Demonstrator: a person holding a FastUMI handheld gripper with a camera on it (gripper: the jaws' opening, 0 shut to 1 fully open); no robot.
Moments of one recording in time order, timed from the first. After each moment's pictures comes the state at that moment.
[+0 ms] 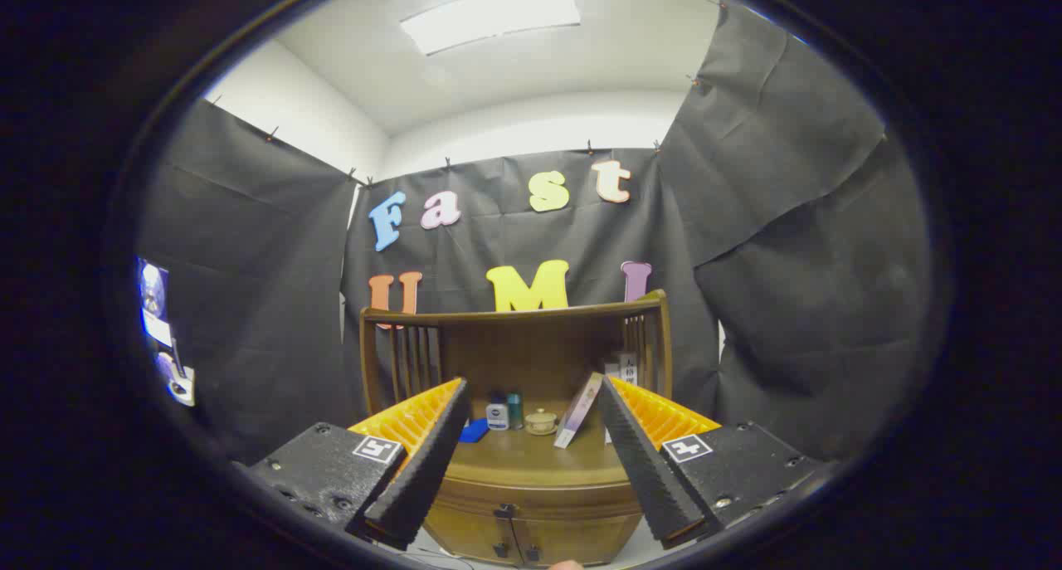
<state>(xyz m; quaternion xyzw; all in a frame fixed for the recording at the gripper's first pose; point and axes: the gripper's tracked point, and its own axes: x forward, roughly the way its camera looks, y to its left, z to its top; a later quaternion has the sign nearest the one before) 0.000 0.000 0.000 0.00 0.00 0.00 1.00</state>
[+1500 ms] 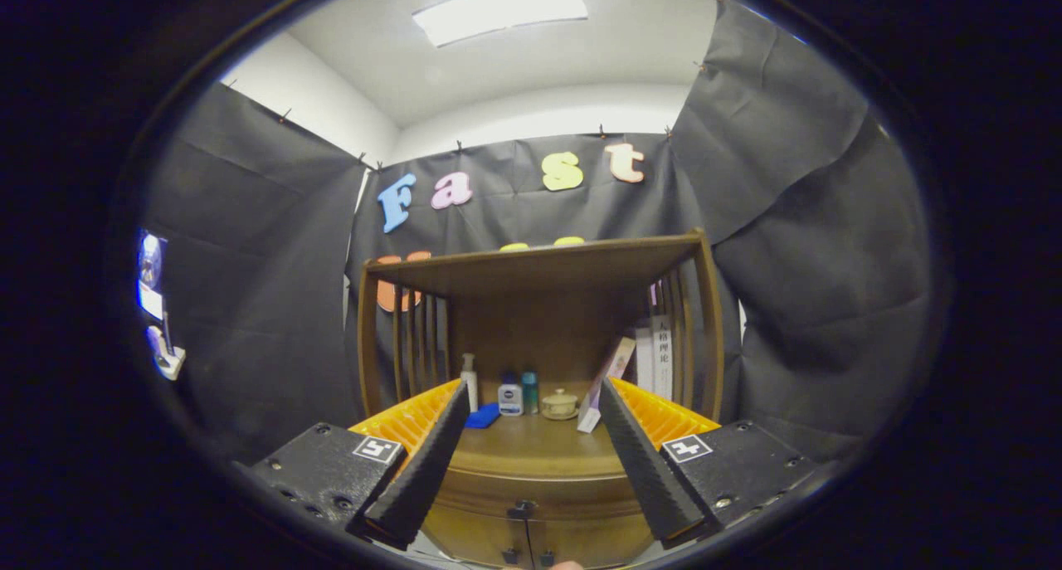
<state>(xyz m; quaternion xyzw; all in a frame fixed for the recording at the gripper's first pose) 0.062 0.032 -0.125 0.00 0.01 0.01 1.00</state>
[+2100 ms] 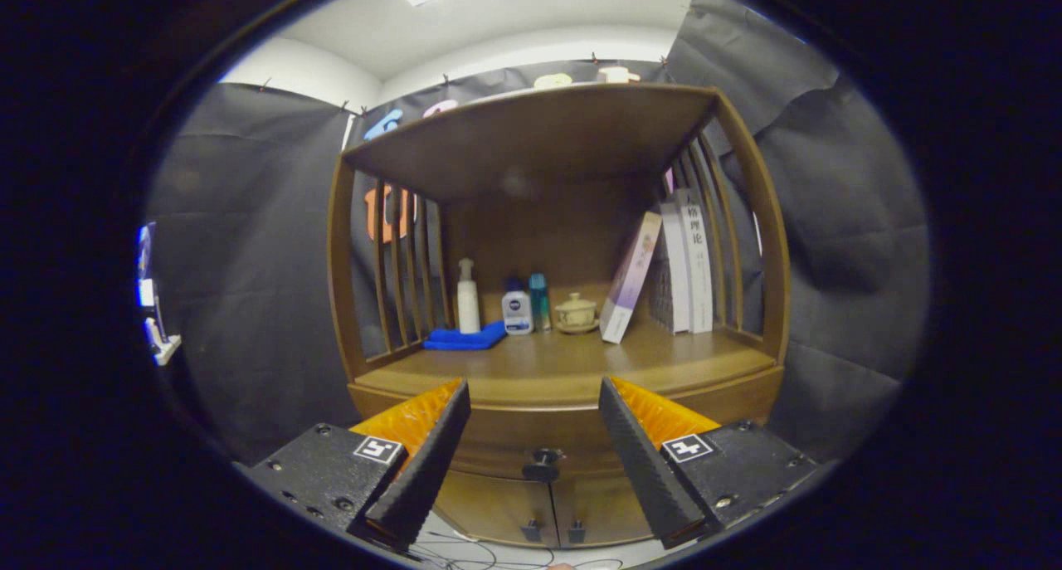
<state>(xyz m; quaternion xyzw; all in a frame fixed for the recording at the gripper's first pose) 0.126 0.039 -0.293 0.01 0.12 0.01 0.99</state>
